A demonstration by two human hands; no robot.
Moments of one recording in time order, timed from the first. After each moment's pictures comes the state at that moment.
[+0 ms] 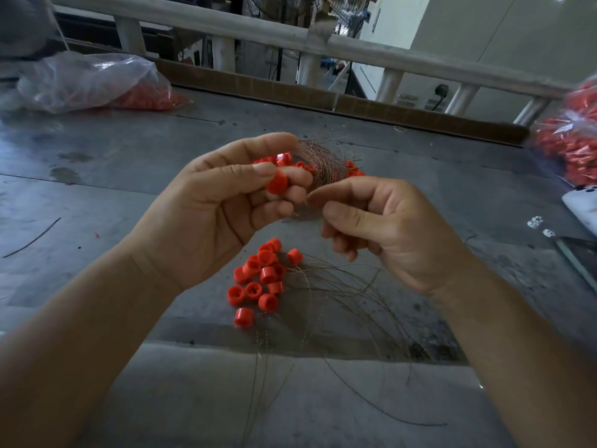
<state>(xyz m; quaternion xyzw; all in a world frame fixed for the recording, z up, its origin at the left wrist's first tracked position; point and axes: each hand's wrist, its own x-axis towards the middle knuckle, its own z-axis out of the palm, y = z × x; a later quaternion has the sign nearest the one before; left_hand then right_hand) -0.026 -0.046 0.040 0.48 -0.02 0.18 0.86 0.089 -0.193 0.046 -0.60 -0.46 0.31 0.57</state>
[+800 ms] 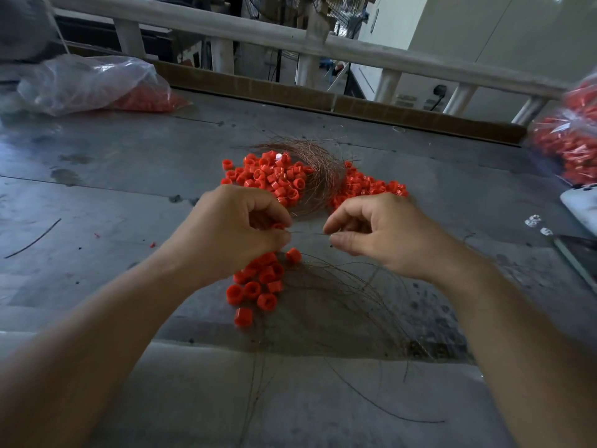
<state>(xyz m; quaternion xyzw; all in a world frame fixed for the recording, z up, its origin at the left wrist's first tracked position) -0.017 -0.044 0.016 0.88 0.14 0.22 0.40 0.109 -0.195 0.041 -0.81 -0.50 0.14 0.27</state>
